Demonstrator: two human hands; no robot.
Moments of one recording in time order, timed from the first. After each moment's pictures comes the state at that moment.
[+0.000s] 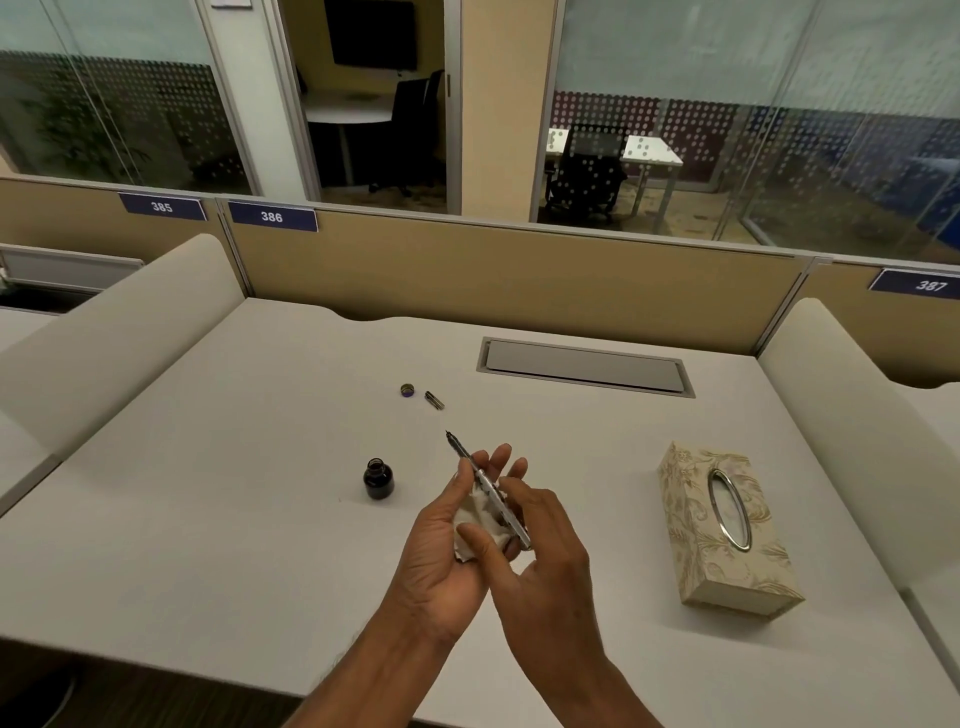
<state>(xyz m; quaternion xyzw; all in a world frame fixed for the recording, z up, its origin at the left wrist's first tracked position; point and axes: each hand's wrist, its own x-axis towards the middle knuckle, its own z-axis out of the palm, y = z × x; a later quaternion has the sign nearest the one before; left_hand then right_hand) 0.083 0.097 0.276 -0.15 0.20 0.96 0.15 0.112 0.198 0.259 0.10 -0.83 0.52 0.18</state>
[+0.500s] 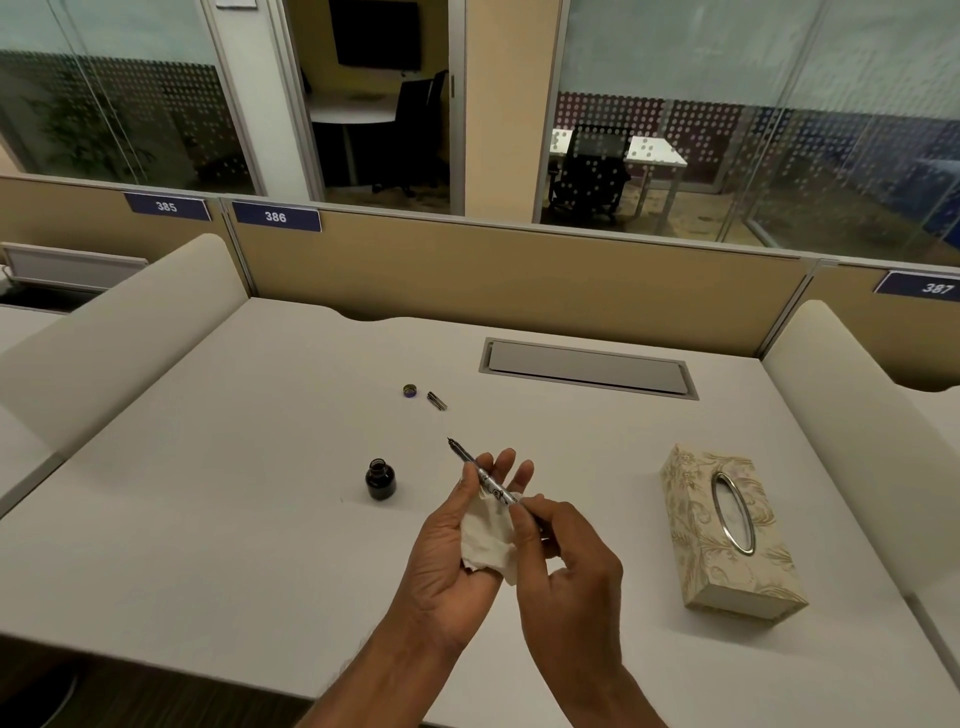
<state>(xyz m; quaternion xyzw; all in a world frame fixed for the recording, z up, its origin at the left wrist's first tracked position) 0.083 0.103 0.269 -0.14 0.15 0.97 0.16 0.112 0.207 0.258 0.07 -0.81 0.52 0.26</state>
